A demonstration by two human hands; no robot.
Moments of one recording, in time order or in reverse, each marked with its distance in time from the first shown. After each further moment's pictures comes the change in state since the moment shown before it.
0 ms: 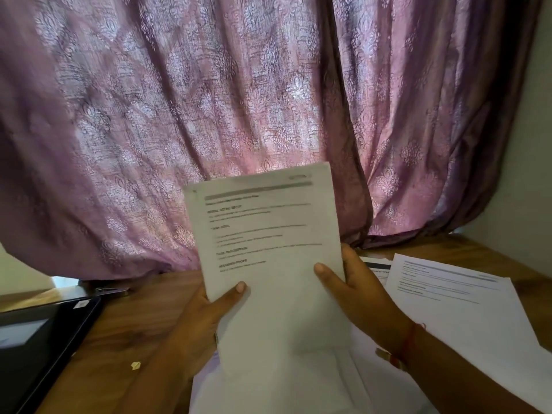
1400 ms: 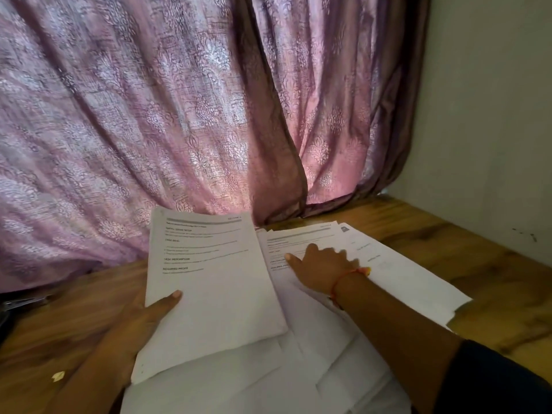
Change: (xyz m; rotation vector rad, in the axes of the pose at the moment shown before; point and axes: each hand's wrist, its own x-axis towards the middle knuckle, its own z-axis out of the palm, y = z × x) left_hand 0.078 -0.110 -0.119 0.444 0.065 -0.373; right_hand 0.002 0.042 -0.042 -1.006 -0.156 0.699
